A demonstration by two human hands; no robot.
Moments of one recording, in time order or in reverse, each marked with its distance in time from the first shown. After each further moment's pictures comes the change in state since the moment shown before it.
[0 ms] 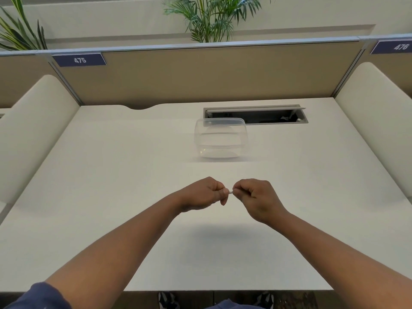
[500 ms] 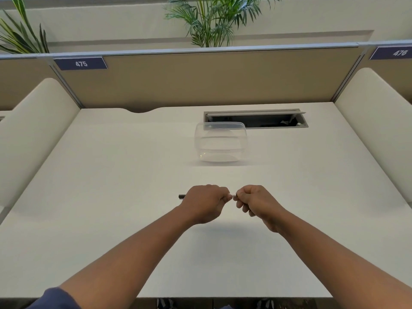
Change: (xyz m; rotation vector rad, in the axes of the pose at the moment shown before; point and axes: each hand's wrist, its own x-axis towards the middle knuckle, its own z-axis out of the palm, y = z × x) left_hand 0.016 -0.015 0.024 0.738 0.338 0.180; right_hand 0.011 -0.002 0.000 0.486 -0.210 0.674
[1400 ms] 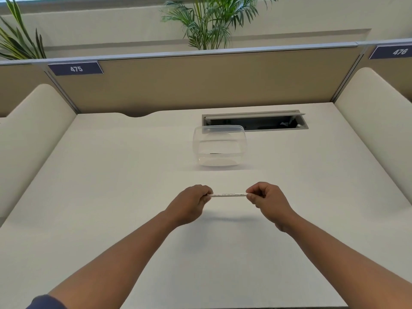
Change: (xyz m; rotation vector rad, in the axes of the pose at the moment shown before) left_hand 0.007 -0.059 0.024 -0.359 0.062 -0.093; right_hand 0.034 0.028 -0.030 0.014 0.208 -0.178
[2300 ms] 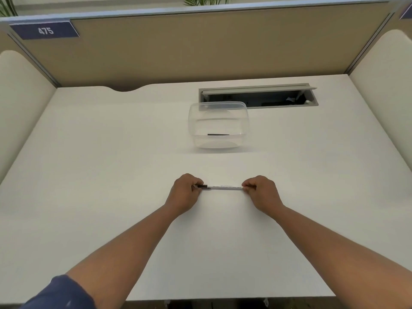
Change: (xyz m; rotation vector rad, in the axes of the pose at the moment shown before) left_hand 0.023 -0.050 0.051 -0.143 0.107 -0.337; right_hand 0.057 0.066 0.025 -0.521 0.021 -0.070
